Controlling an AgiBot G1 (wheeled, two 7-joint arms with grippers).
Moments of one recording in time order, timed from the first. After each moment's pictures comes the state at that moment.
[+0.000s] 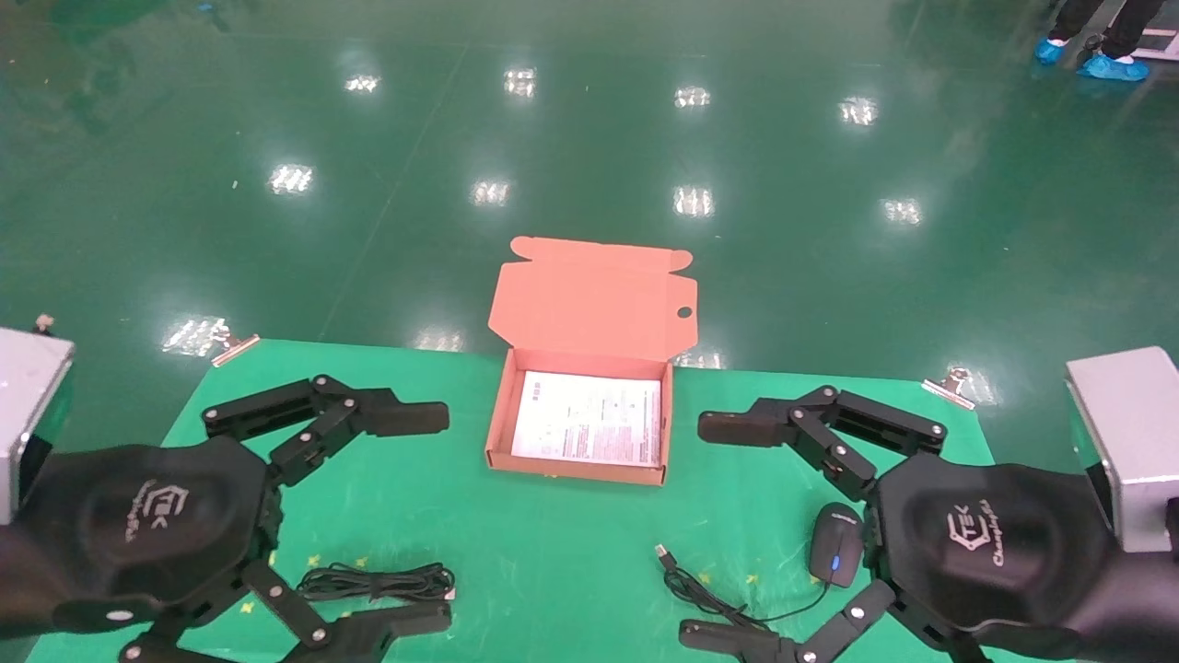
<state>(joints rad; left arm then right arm) -1.07 0.61 0.28 -1.28 0.73 1.50 -0.19 1.08 -0.61 -0.28 1.28 -0.73 -1.49 0.19</state>
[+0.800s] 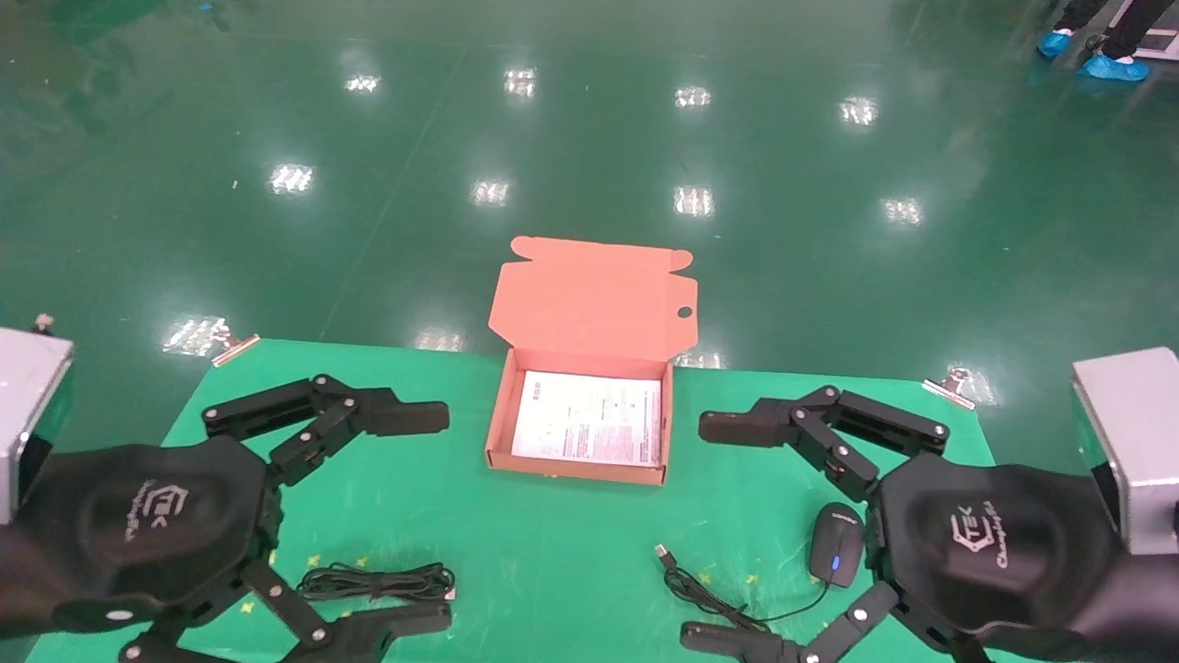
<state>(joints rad) -1.09 0.61 0.29 -1.29 0.76 1.50 -0.19 1.08 -0.61 -0.29 1.29 -0.75 -1.48 0.19</state>
